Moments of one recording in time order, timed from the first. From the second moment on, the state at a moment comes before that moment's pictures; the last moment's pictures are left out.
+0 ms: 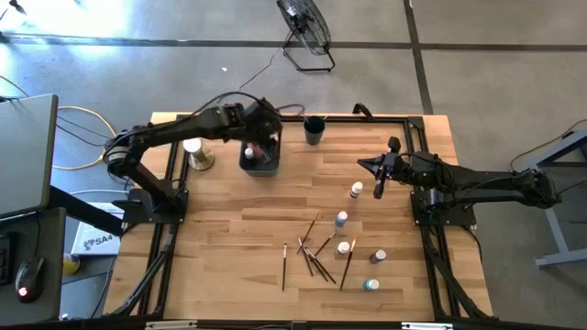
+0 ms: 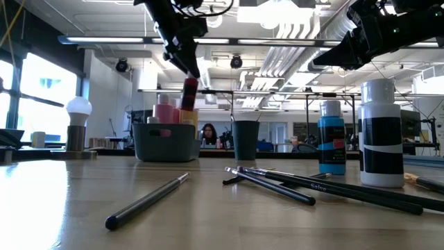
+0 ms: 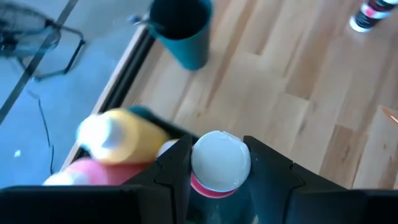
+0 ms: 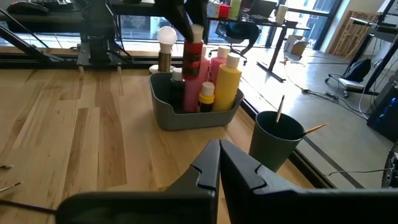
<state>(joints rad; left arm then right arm) 0.38 1.53 1.44 -0.78 -0.16 0.03 -0.16 0.60 0.34 0.05 0.23 -0.08</state>
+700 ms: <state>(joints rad) 0.39 1.50 1.08 -0.48 -0.15 -0.07 -0.16 0.60 0.34 0.05 0.23 -0.07</state>
